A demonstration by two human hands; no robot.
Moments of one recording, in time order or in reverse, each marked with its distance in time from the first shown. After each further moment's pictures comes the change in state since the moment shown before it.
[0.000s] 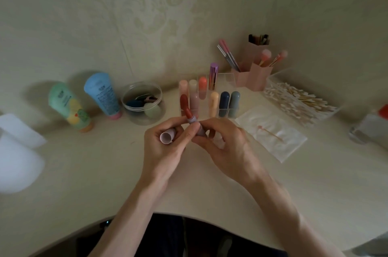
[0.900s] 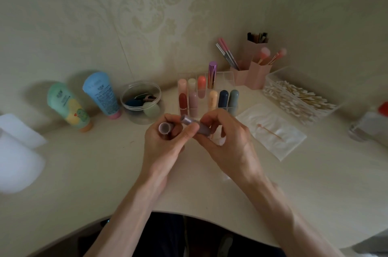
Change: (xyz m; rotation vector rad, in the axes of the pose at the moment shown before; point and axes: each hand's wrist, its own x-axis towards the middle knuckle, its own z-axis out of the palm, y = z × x) left_hand 0.001 -0.001 -0.003 -0.033 -0.033 -0.145; right_hand -0.002 -0.008 0.001 -0.001 0.142 0.028
